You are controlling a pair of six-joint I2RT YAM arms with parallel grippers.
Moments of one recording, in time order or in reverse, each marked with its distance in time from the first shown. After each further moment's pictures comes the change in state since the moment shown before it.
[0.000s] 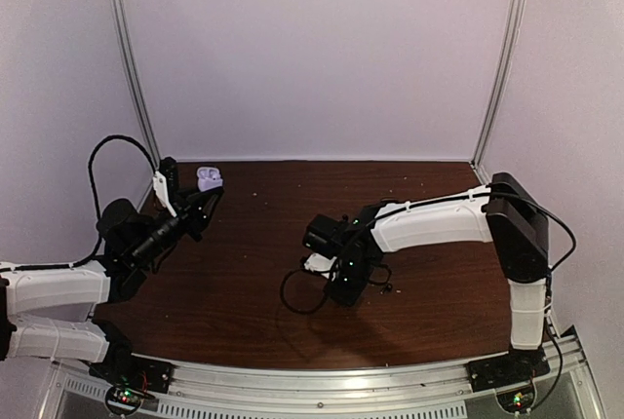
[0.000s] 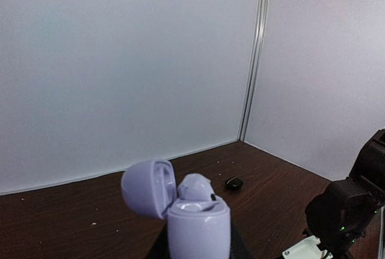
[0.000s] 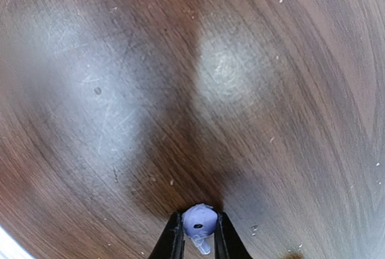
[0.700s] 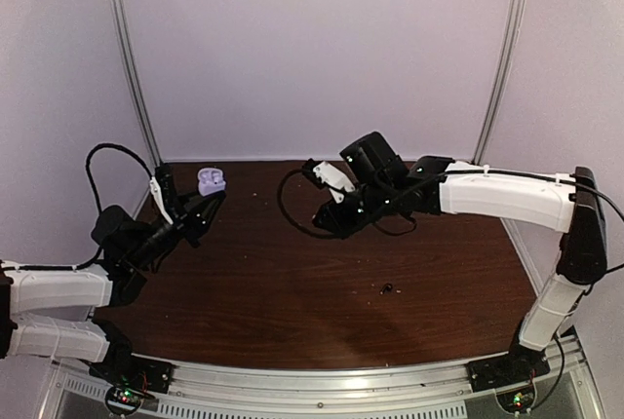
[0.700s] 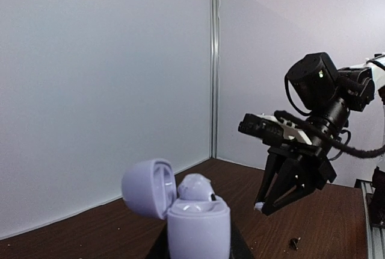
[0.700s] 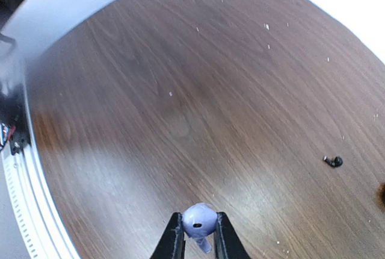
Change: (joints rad) left arm 0.000 0.016 -0.036 0.172 0.153 0.050; right arm -0.107 -0.312 -0.015 0.350 -0.136 0.042
